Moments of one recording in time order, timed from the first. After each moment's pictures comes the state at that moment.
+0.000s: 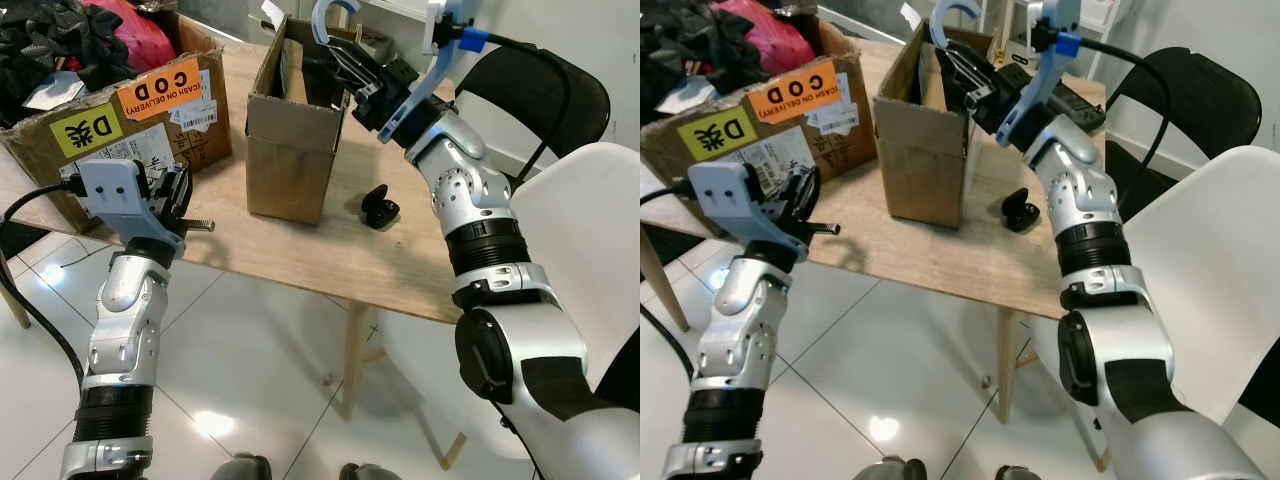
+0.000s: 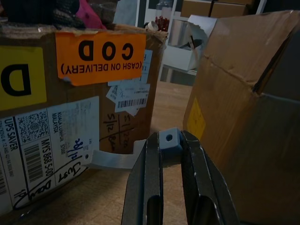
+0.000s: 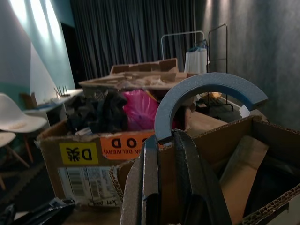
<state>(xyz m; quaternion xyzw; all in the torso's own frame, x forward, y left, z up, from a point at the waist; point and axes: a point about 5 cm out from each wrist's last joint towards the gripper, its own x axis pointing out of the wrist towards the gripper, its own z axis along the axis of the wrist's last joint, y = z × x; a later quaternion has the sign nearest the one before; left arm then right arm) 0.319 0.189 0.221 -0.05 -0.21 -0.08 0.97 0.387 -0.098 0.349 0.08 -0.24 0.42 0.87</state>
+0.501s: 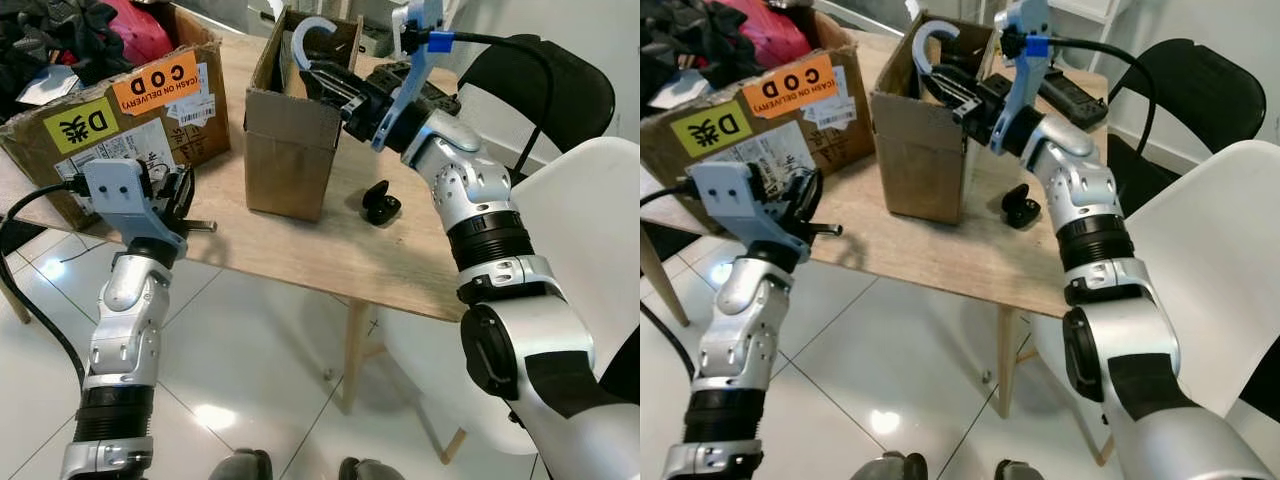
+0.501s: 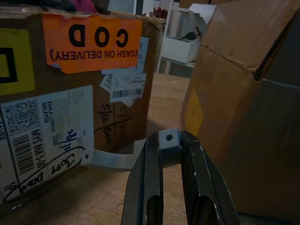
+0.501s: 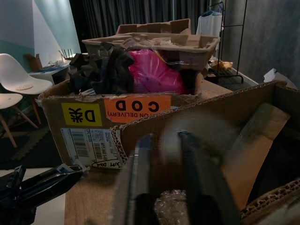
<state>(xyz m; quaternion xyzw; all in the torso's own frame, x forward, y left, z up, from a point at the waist) 0.320 0.185 0.220 -0.05 -0.21 -0.09 0.97 0.388 -0.090 0.341 0.03 -0.18 0.45 0.87</state>
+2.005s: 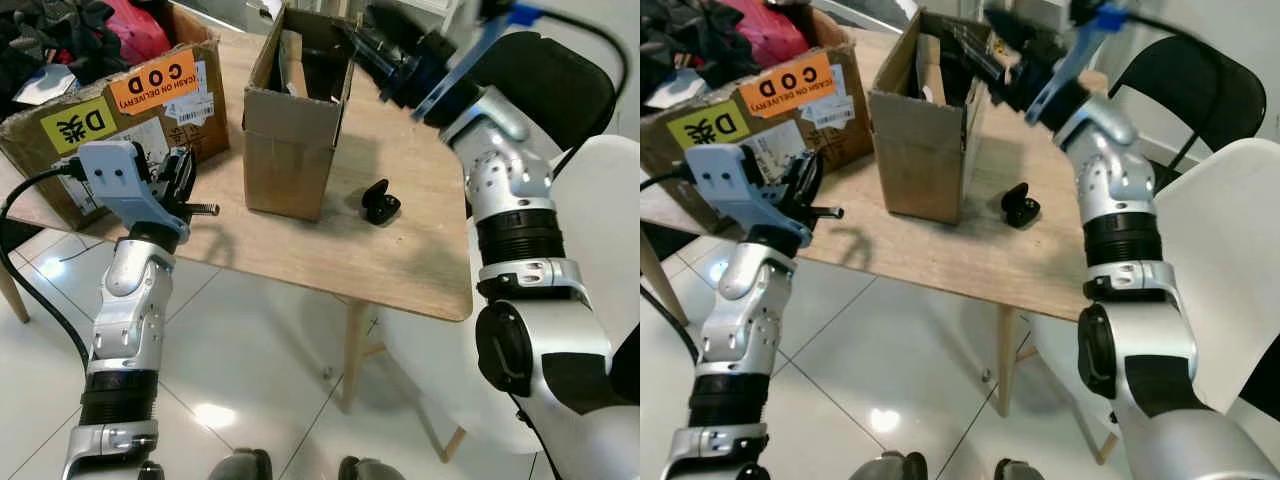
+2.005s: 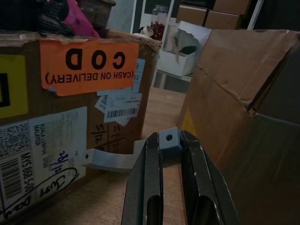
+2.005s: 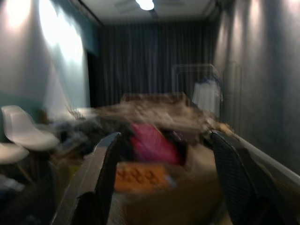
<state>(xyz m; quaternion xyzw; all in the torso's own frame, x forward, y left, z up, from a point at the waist) 0.326 0.184 0.237 -0.07 -0.23 -0.09 0.97 0.362 -0.128 0.384 0.09 -0.33 0.46 0.82</state>
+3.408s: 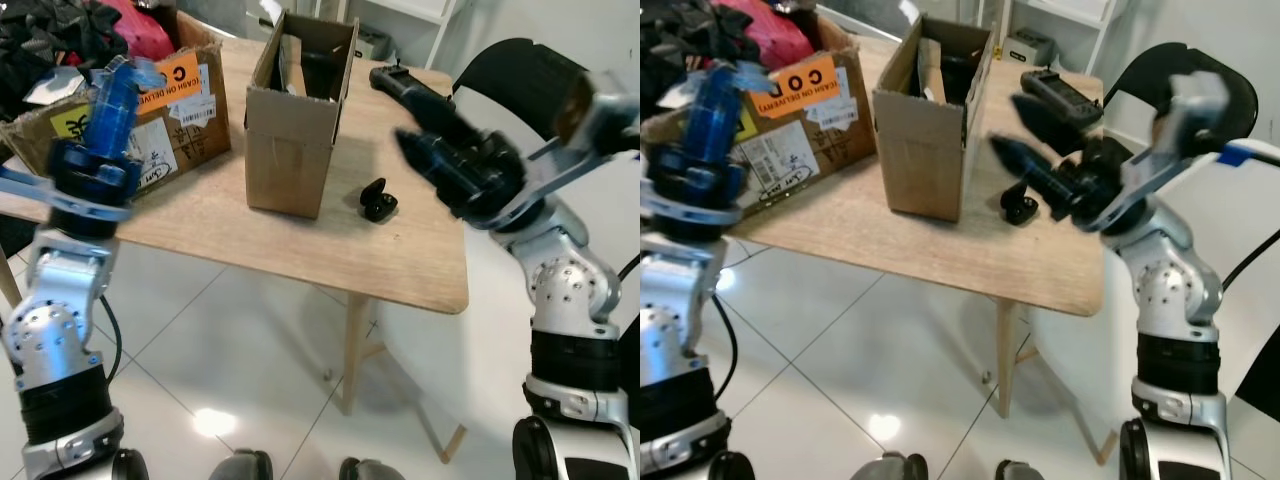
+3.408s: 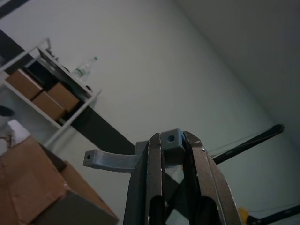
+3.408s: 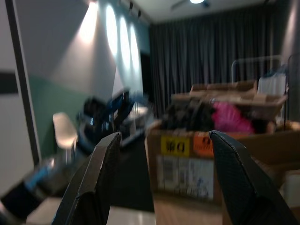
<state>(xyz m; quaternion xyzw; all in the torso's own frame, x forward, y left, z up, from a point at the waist) 0.268 0.209 0.306 -0.41 -0.36 -0.42 0.73 0.291 -0.154 0.309 0.09 -0.27 0.57 0.77</state>
